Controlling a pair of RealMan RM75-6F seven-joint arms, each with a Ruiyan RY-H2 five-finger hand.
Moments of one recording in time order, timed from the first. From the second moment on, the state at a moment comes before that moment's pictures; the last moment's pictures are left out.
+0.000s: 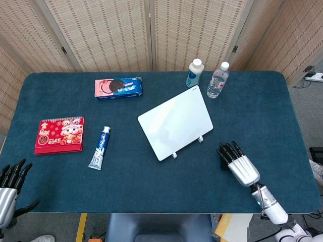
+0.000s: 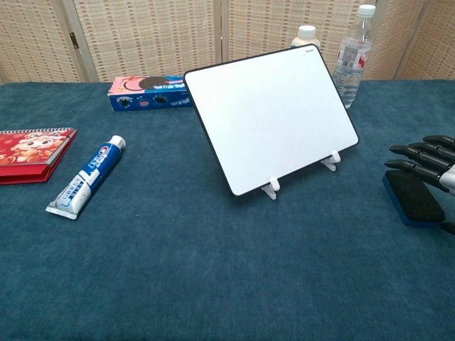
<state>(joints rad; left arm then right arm) 0.02 -1.06 0.03 -1.68 1.67 1.63 0.10 0.34 -1.67 -0.05 -0.77 -1.76 1.38 -0.15</state>
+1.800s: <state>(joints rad) 0.02 -1.07 0.02 -1.68 1.64 1.61 0.12 0.56 -1.48 -0.12 -0.89 -1.86 1.18 -0.23</state>
